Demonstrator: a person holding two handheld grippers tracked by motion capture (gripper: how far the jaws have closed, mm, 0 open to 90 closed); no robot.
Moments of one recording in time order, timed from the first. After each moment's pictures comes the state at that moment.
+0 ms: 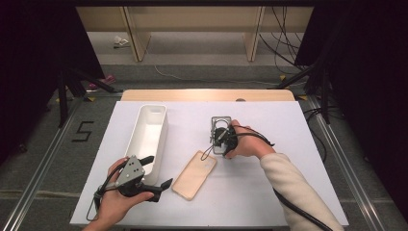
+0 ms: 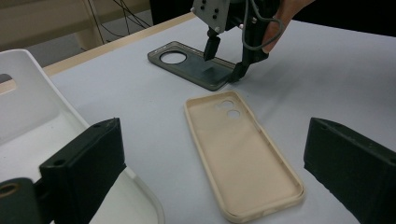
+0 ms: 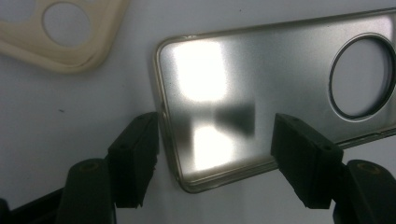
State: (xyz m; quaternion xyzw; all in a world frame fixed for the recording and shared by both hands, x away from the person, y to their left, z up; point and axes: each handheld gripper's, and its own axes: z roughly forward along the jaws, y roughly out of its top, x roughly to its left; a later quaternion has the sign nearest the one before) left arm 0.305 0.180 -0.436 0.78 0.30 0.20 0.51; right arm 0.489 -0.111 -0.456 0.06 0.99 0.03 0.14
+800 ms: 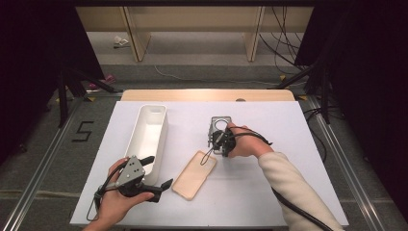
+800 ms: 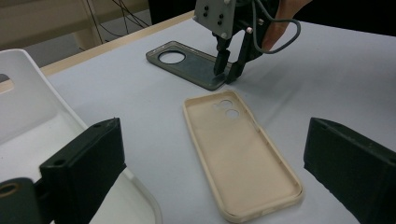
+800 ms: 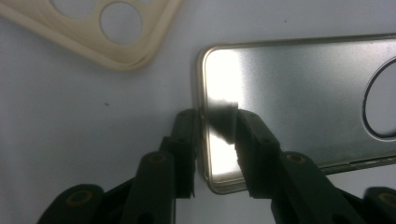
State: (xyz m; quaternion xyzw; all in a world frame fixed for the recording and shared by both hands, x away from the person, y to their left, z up) left arm 0.305 0.180 -0.436 0.78 0.30 0.20 0.51; right arm 0.481 -0.104 -0.456 0.03 0.99 0.01 0.11
